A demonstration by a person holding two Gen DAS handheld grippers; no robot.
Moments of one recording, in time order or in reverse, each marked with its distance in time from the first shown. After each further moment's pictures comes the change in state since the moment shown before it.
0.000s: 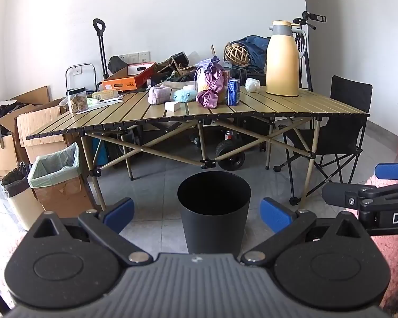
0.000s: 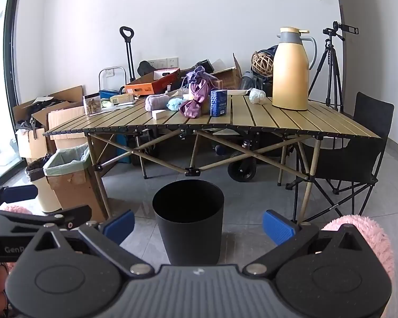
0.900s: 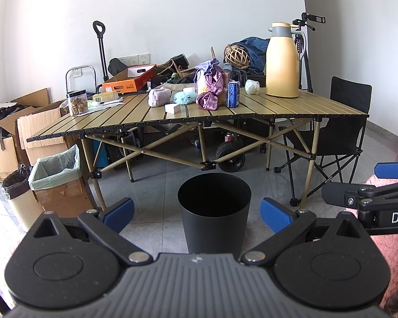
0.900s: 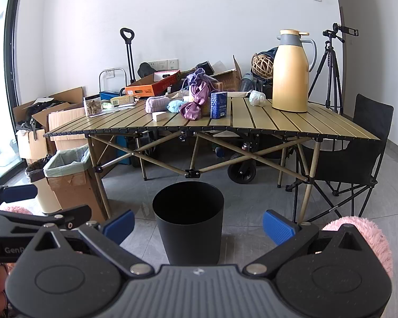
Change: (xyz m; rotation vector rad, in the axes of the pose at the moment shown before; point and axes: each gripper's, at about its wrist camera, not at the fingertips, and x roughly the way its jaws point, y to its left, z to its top) left arm 0.000 0.000 0.000 -0.008 -0.004 -0.004; right arm 0.001 -0.001 -0.003 0.003 -0.003 0.002
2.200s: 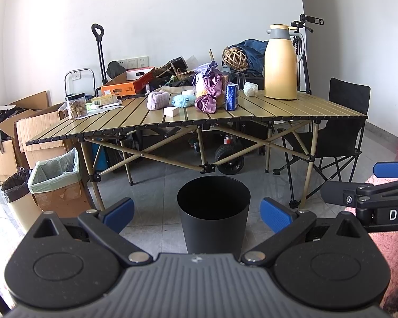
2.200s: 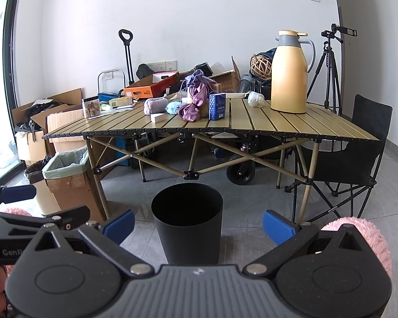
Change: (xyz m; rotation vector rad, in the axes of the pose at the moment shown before) left arm 0.000 -0.001 0.000 0.001 -0.007 0.001; right arm -0.002 0.000 0.006 -0.001 -0.006 -0.003
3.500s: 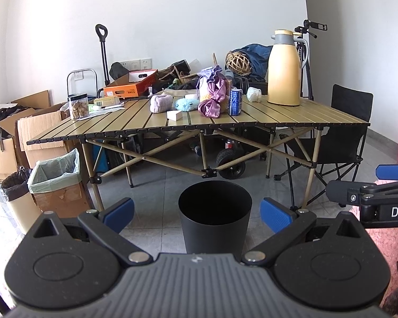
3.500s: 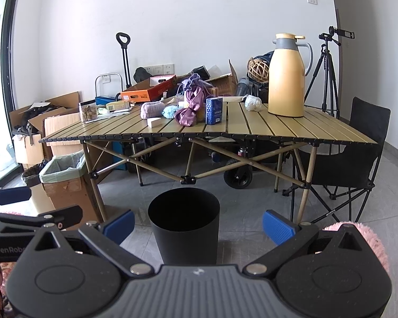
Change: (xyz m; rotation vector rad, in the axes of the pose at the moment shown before) left arm -0.002 -0.006 0.025 -0.024 -0.015 0.010; right arm 0.007 -0.009 0.008 0.001 -0.022 -0.010
